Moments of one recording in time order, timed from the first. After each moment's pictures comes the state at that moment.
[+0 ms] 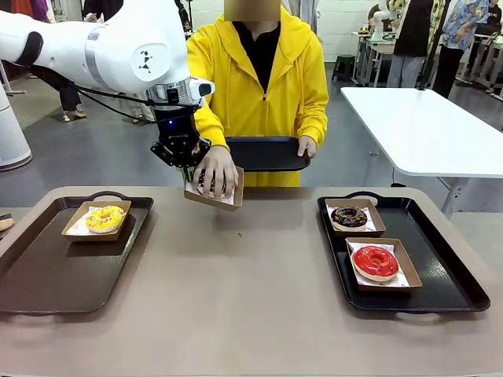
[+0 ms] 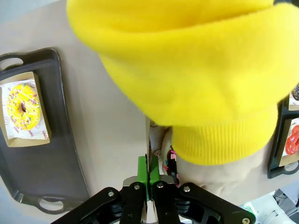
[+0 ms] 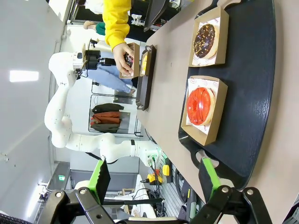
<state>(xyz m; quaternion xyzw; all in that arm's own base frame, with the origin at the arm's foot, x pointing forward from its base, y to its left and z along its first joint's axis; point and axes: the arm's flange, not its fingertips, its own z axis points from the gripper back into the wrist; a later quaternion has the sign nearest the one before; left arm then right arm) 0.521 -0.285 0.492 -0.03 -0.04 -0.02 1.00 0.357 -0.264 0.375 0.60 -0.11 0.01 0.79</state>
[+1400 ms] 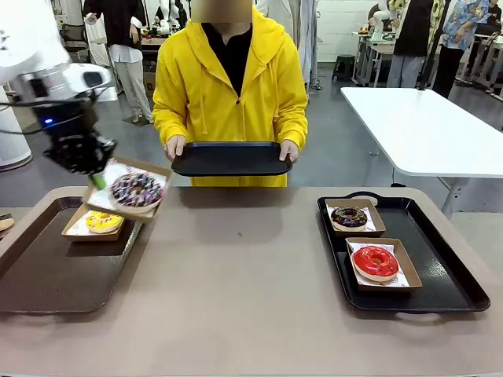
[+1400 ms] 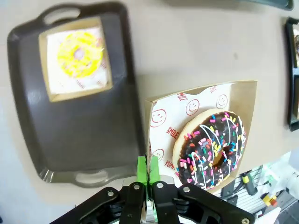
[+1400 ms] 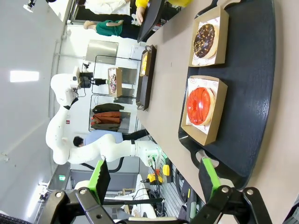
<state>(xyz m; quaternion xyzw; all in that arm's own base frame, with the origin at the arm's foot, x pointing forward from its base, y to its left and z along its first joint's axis) 0.419 -0.114 0.525 -0.06 -0.05 -0.04 1.00 0.357 -0.264 0.375 0.60 -0.11 0.01 0.79</state>
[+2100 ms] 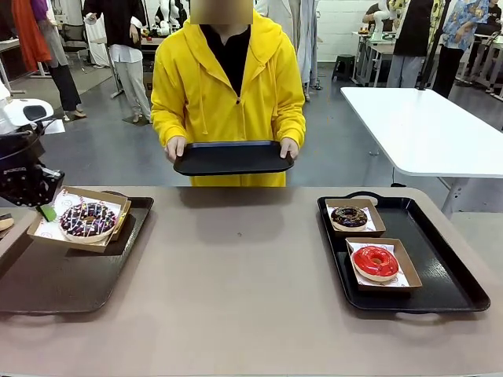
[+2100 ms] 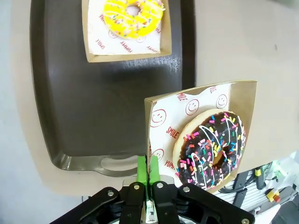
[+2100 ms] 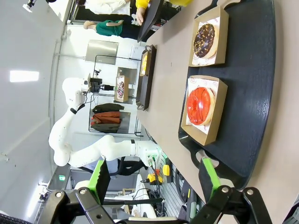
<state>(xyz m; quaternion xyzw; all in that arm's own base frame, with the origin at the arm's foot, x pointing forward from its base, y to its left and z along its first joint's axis) 0.397 -0.023 0.475 -0.06 -0.01 0.00 1.00 0.357 -0.264 0.374 0.60 -0.11 0.01 0.79</state>
